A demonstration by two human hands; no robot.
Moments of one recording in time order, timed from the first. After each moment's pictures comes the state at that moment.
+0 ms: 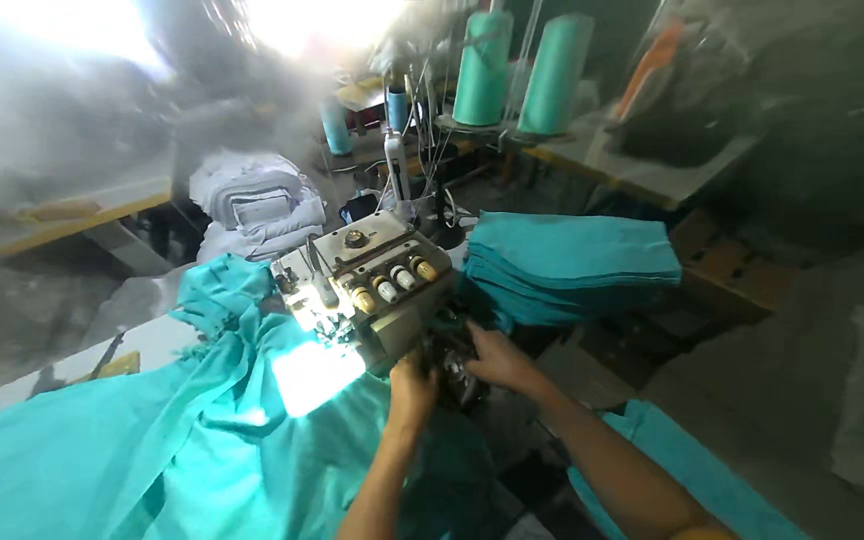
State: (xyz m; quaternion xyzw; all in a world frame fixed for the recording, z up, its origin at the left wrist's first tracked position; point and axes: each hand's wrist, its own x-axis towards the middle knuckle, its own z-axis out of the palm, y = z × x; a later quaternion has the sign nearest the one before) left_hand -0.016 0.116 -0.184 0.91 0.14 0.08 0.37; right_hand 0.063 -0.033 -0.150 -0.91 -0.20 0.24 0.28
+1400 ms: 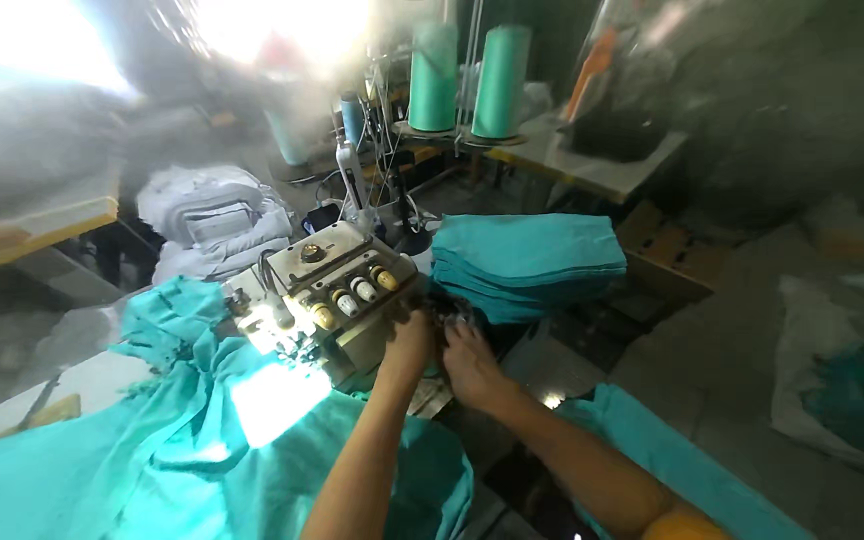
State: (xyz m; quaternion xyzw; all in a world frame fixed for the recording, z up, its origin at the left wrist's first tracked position) left_hand 0.051 0.083 -0.121 0.96 0.08 -0.11 0.25; right_hand 0.037 -0.033 -0.142 -0.94 -0.29 0.13 0.12
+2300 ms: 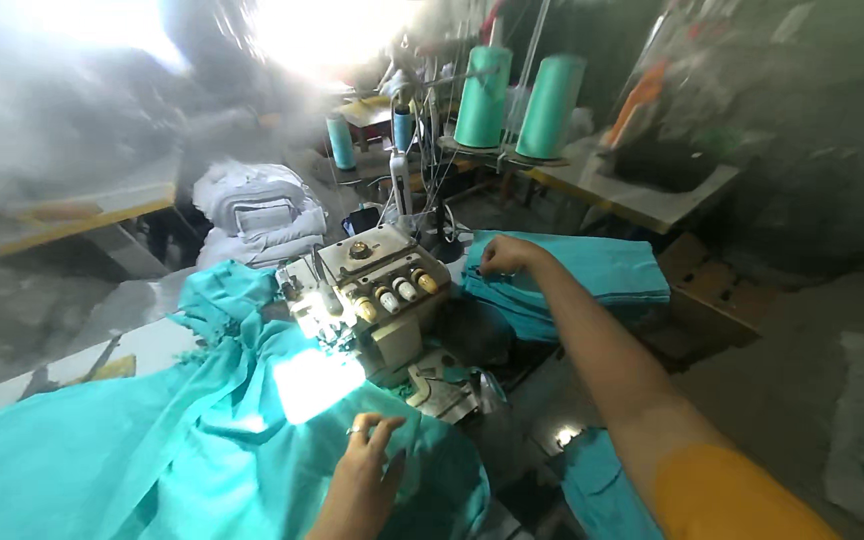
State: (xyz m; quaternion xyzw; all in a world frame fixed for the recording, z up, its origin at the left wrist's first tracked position) left_hand -0.120 0.162 -0.174 0.94 0.00 0.11 0.33; right_hand 0.240 -0.048 -0.104 -0.93 -0.21 0.15 0.27
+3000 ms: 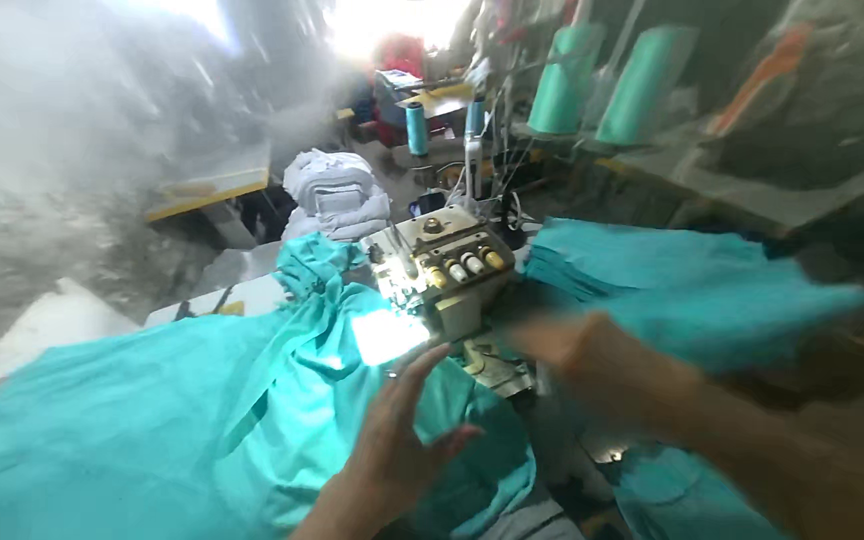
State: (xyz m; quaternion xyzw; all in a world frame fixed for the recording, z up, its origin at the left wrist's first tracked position) left_hand -0.159 0.170 -0.094 0.86 -0.16 0.28 0.40; right_hand -0.010 -0.049 -0.060 -0.75 -0.60 -0.23 0.15
